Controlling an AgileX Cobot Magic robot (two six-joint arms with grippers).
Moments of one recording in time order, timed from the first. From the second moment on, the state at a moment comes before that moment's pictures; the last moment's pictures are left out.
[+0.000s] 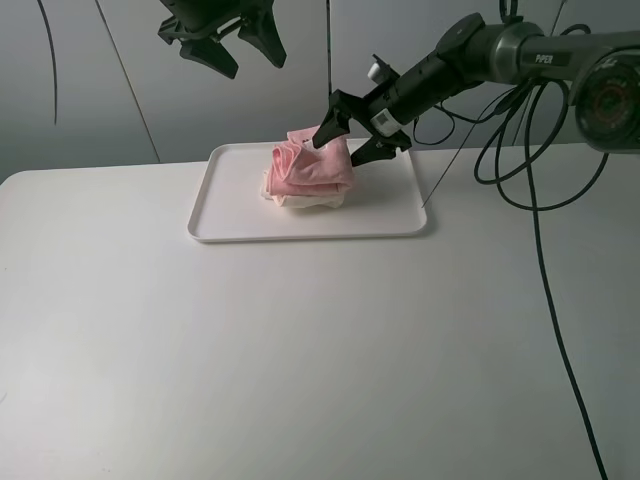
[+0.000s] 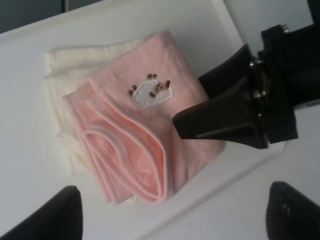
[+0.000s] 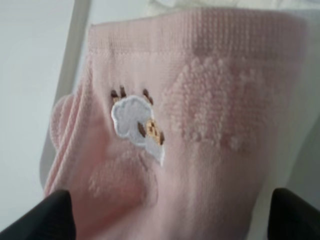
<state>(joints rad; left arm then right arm) -0.31 2.24 -2.31 -0.38 1.22 0.10 0.23 2.51 -2.13 0.78 1.04 -0.36</state>
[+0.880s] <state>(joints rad) -0.30 1.94 -2.01 -0.15 1.22 0.16 0.11 1.57 -1.32 0.15 0.84 -0.28</state>
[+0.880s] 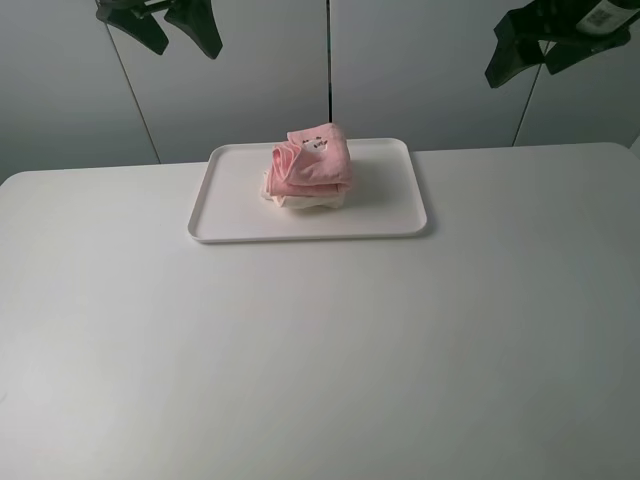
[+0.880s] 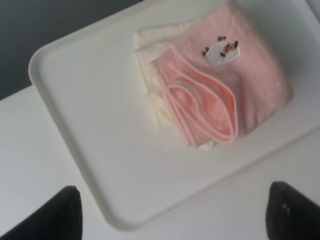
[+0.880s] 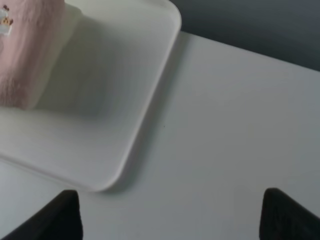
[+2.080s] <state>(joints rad) -0.29 0.45 -0.63 -0.04 0.92 -0.03 0.13 0.18 -0.69 0.09 1.21 -0.13</state>
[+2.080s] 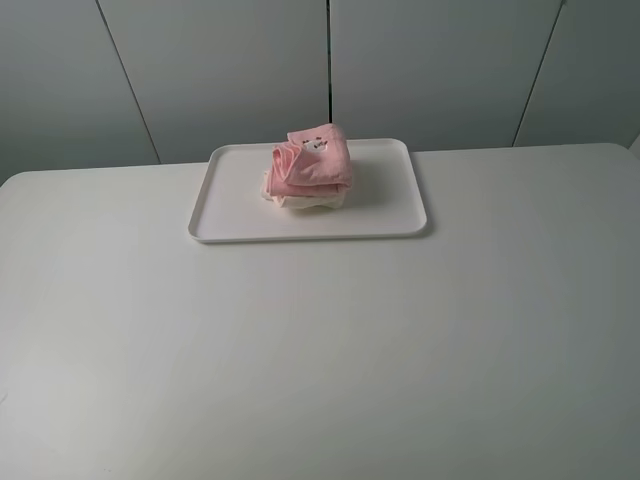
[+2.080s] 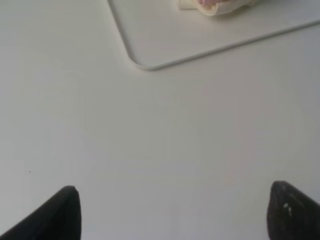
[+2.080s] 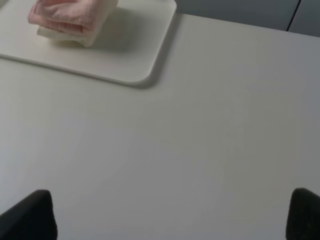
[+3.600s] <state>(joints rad) -0.28 0.00 -0.51 0.02 1.08 -0.08 0.12 0.00 -0.51 0.21 1.10 -0.17</state>
